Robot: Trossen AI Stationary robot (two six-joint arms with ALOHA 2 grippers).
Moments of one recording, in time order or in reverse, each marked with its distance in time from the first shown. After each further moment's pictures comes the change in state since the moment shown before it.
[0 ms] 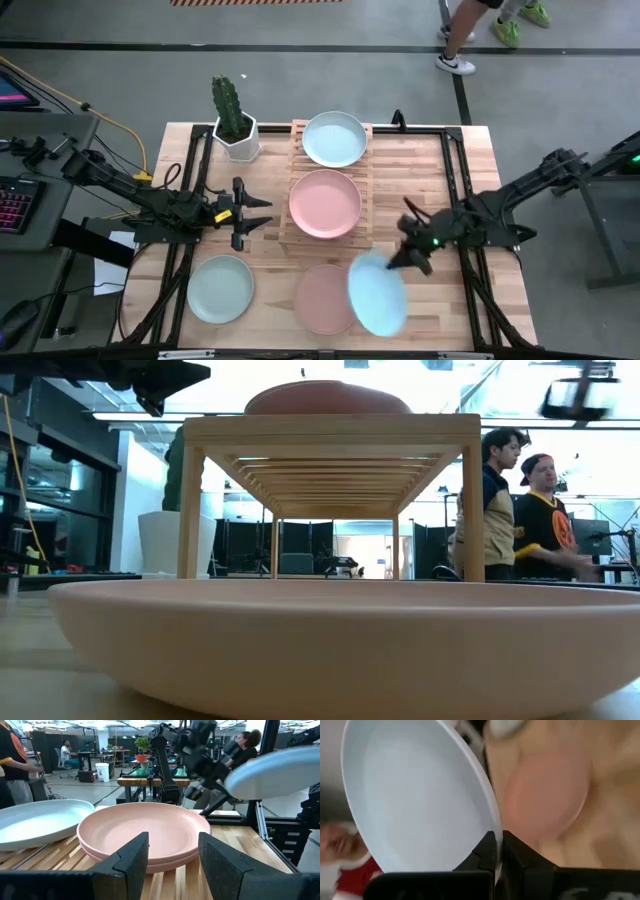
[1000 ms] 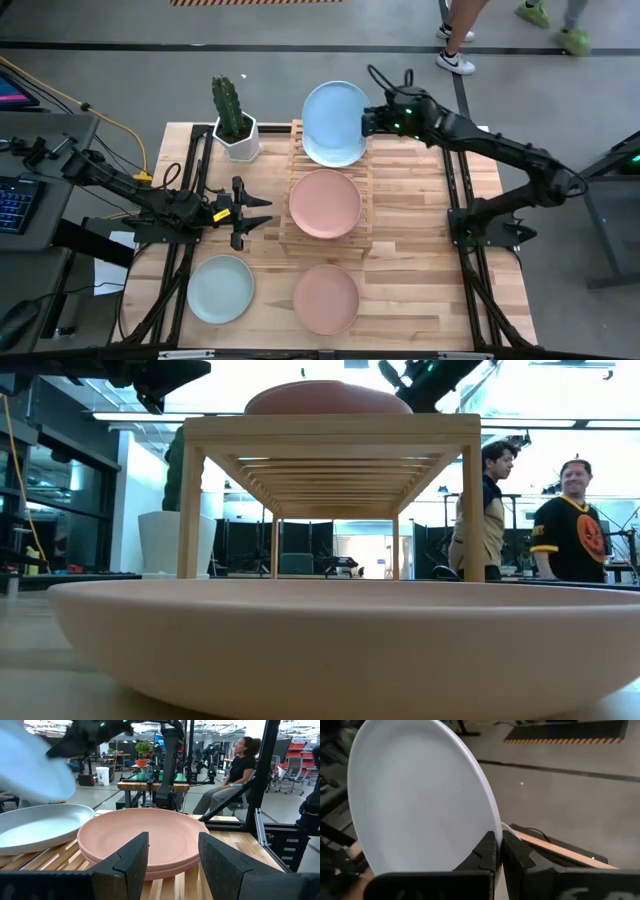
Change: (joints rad) left arm 0.000 0.000 0.000 0.027 0.000 -0.005; right arm -0.919 0.369 0.590 -0.243 0.350 -0.548
